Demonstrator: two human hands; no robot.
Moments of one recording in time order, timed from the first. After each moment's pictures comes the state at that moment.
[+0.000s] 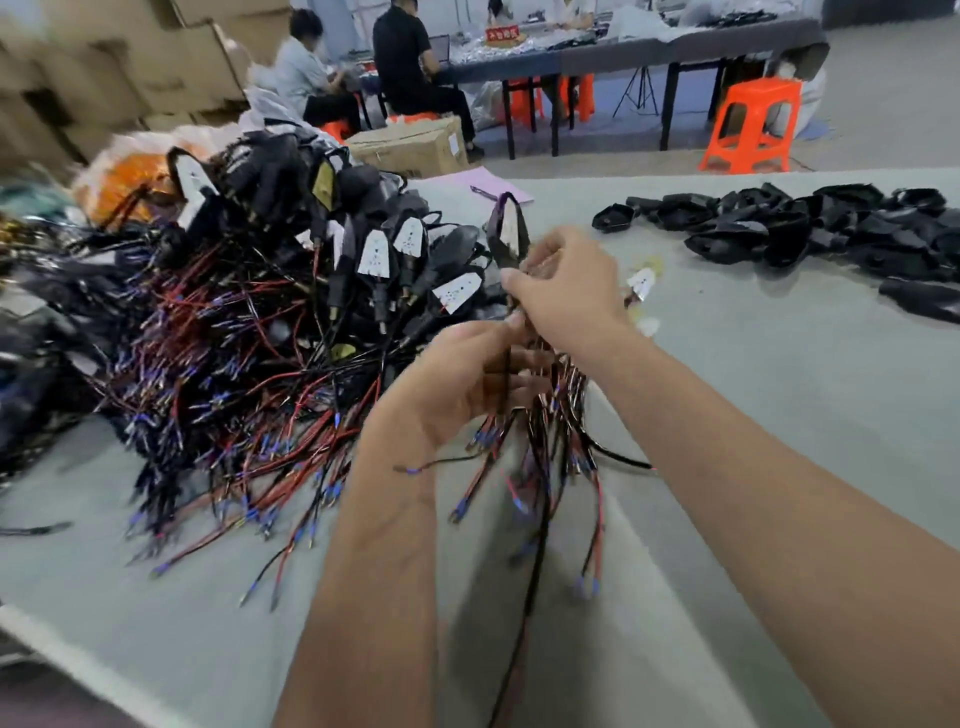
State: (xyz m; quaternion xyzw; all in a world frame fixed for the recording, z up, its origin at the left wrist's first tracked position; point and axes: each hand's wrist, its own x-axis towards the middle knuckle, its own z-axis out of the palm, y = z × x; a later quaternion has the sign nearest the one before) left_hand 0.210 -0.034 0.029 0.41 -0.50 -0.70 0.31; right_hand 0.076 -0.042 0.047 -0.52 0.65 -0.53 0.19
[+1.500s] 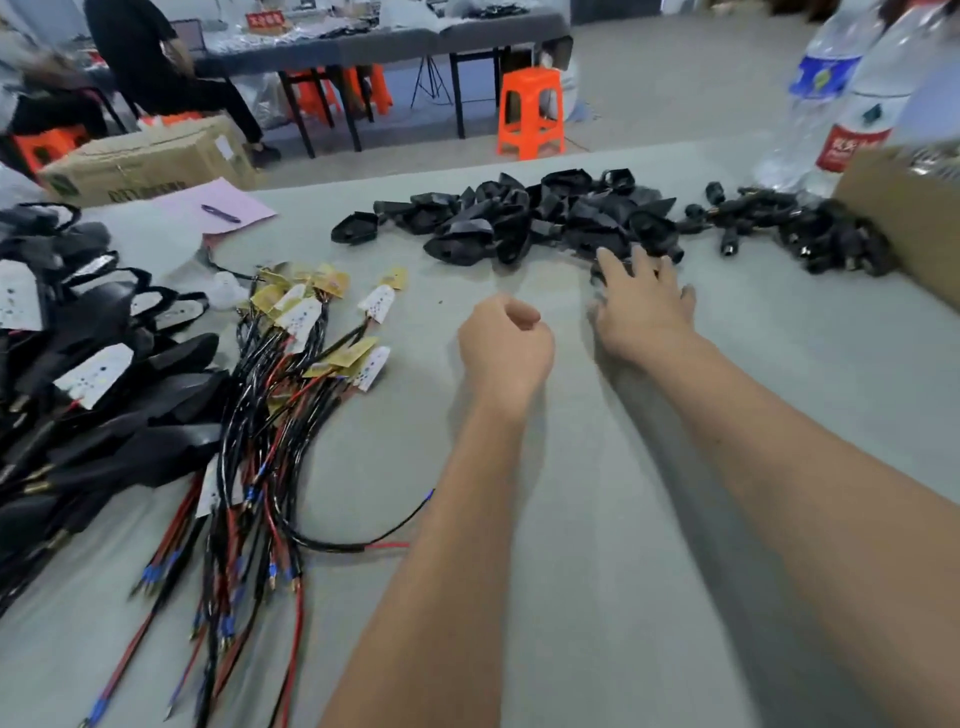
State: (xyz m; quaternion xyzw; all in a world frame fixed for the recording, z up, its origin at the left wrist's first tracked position) left_hand -0.092 -0.013 -0.021 0.49 -0.69 -0.42 0.33; right_hand -0.242 0.024 -0.029 -0.40 0.90 -0.14 0.03
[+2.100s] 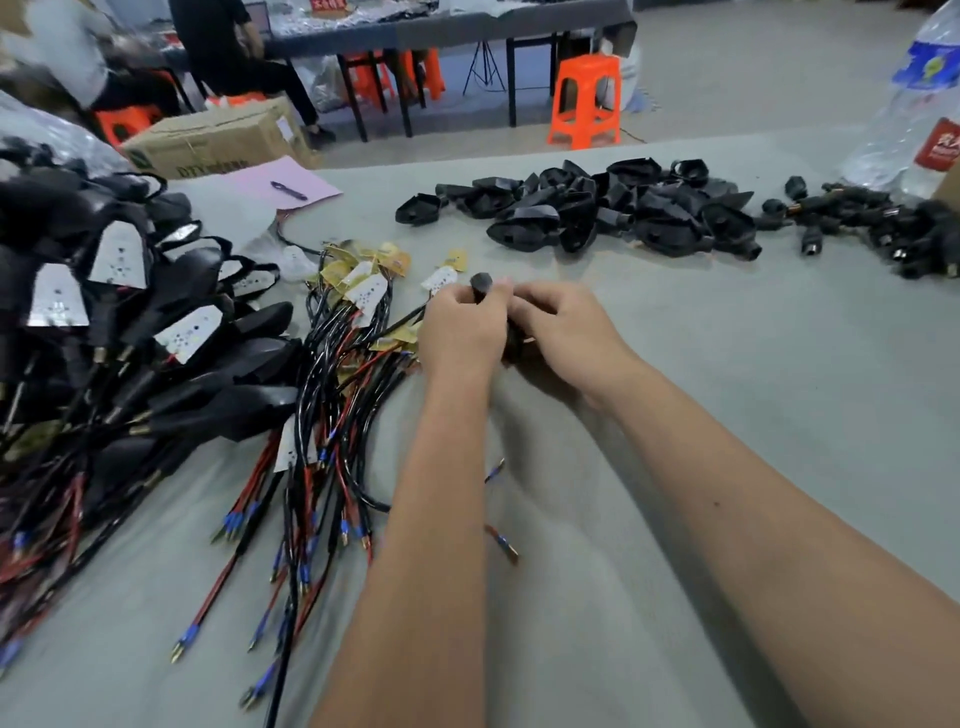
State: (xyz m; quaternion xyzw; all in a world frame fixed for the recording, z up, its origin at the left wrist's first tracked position) left_hand -0.022 -0.056 -0.012 0.53 -0.61 -0.44 0.39; right_hand -0.119 0.005 -0.017 -0.46 0.64 -0.53 0.32
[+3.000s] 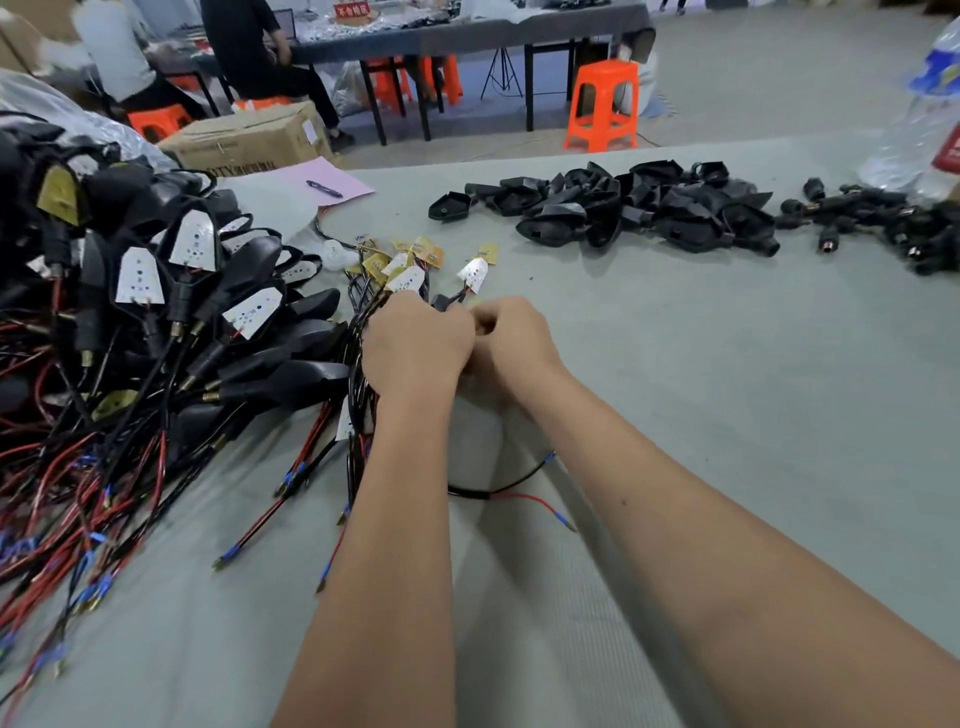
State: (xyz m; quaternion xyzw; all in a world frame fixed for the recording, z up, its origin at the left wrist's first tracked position) left_hand 0.059 -0.047 0.011 0.66 -0.67 -0.19 0.28; right_hand -0.029 -0.005 -0.012 -0.46 0.68 -0.49 0.29
